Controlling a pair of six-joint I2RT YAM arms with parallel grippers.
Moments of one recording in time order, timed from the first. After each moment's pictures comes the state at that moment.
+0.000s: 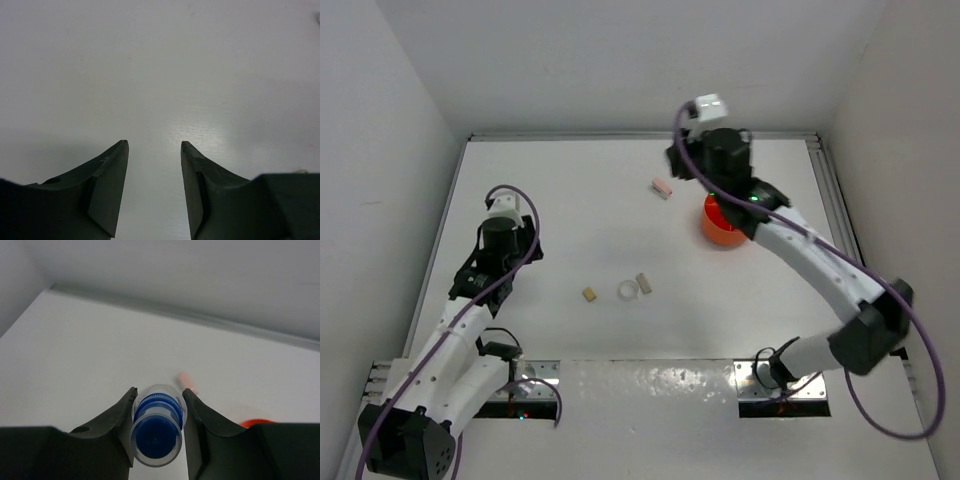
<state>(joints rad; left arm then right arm) -0.17 0.79 0.62 -0.38 -0.23 -0.27 0.64 1.48 1.34 -0.10 0.22 0.12</state>
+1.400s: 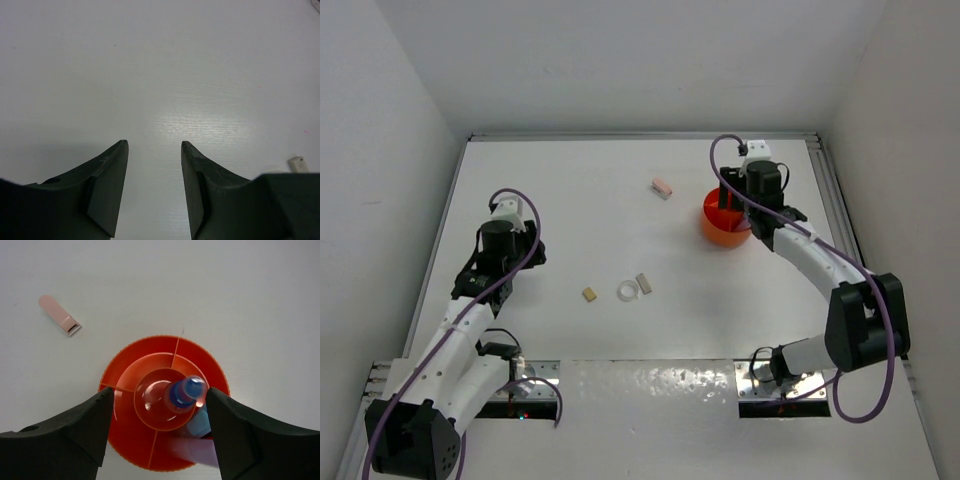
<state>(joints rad) -0.12 0.81 0.56 -0.34 -0.09 -0.26 0.24 1.42 0.89 0.05 0.18 0.07</state>
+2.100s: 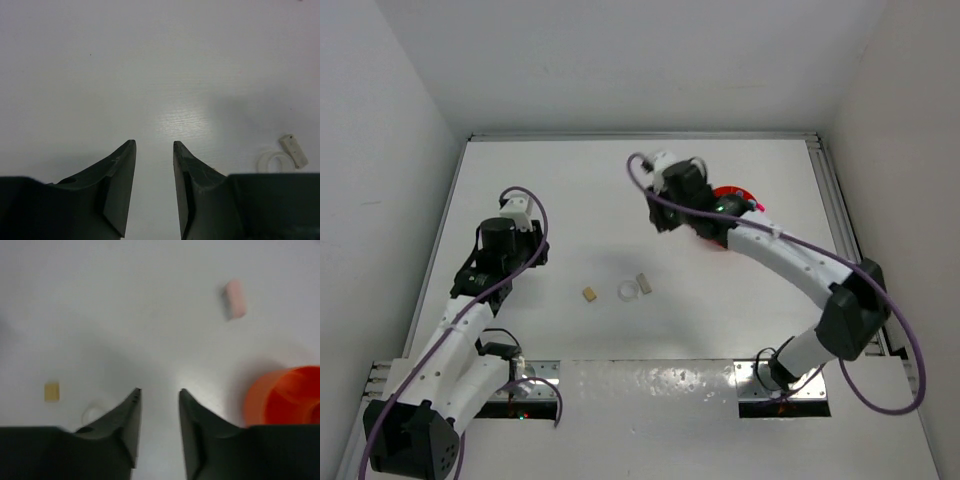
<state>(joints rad) -0.12 0.81 0.57 -0.34 0.02 -0.17 0.65 1.48 1.32 -0.37 0.09 0.06</state>
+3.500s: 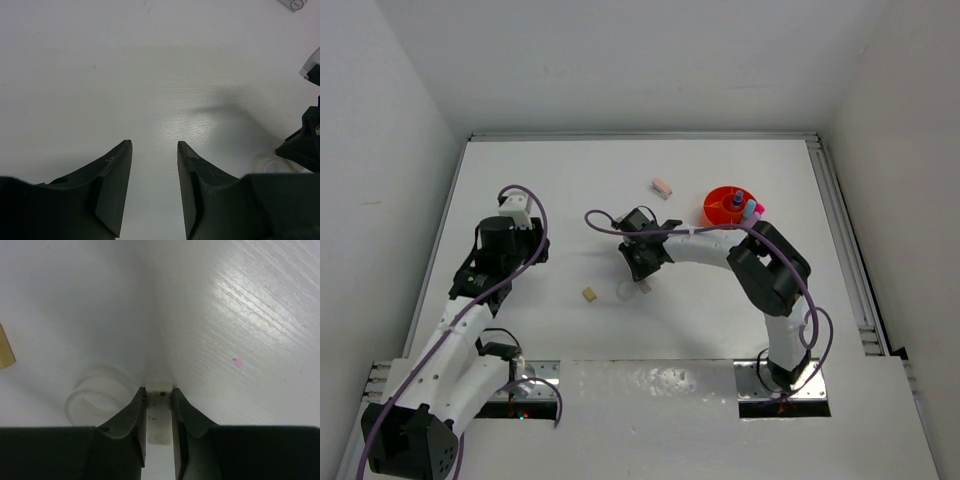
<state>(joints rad) -0.14 0.80 0.60 -0.33 0.01 -0.15 0.83 1.99 1.24 -0.39 0.00 0.25</state>
